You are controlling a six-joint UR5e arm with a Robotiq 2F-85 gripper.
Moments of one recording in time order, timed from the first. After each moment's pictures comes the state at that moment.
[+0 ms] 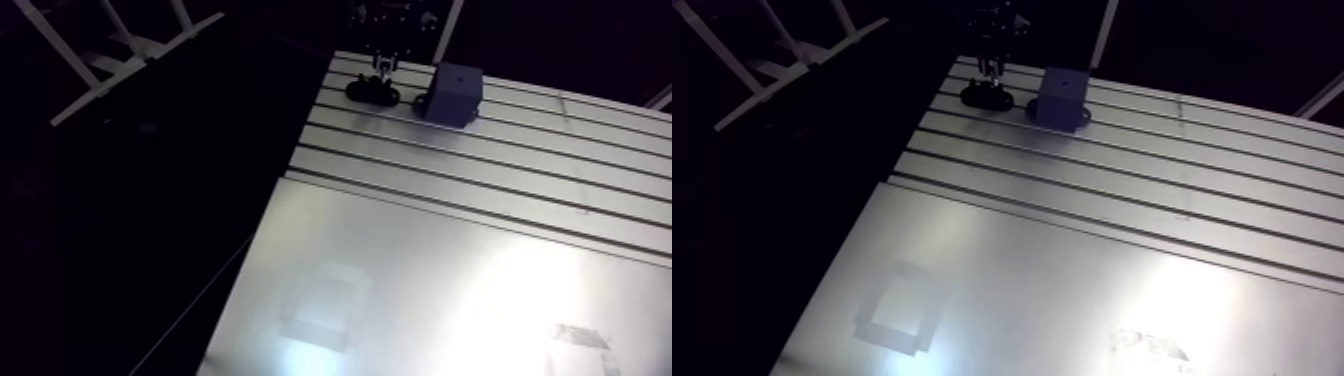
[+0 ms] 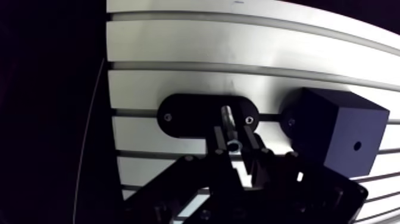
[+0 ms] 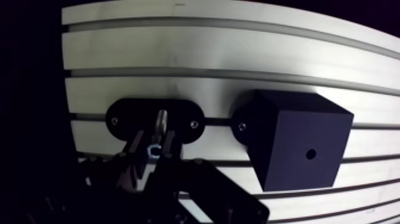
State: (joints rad) arm 0.24 -0.99 1.54 -2.15 -1.58 -1.38
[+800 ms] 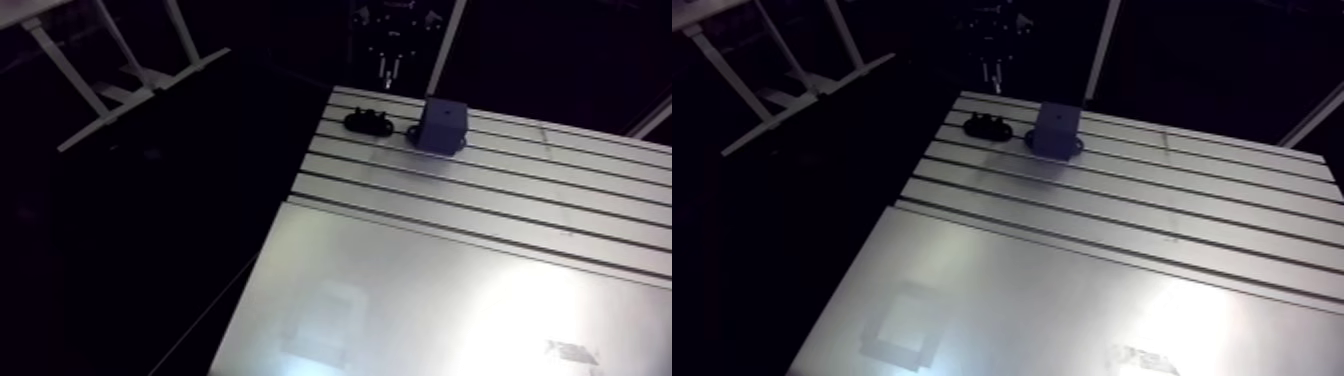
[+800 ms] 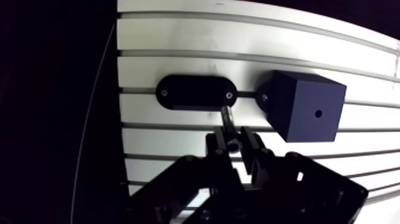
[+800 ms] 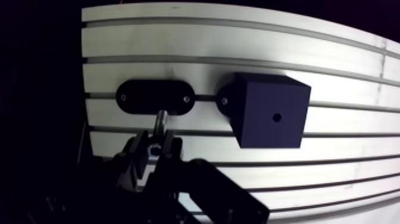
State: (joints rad) arm 0.23 -1.09 1.50 -2.02 -1.60 -1.39
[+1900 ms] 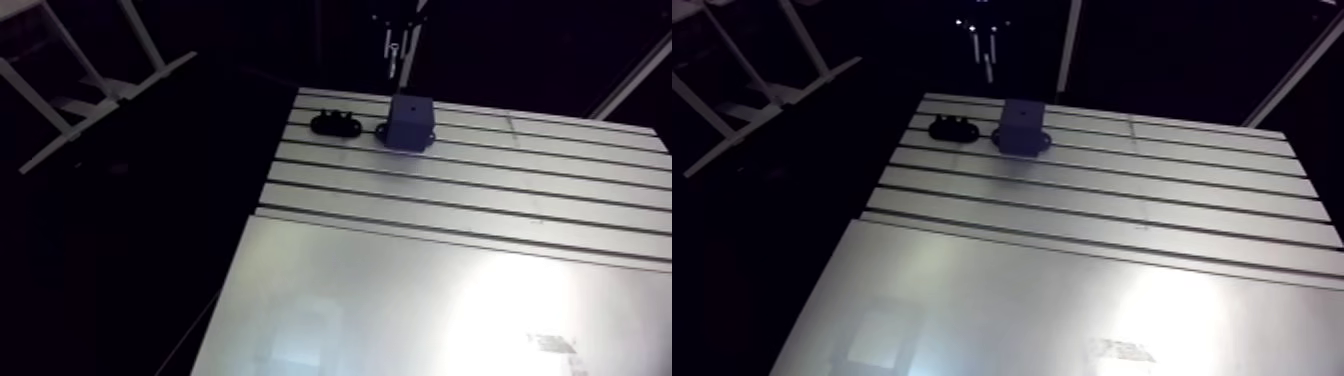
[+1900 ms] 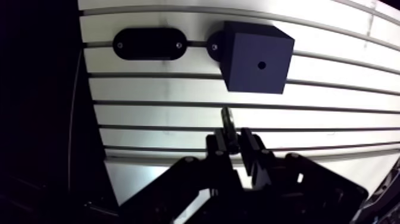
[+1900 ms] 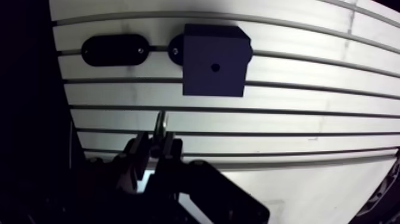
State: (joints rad) arm 0.13 -1.07 1.29 -1.57 -1.58 -1.49
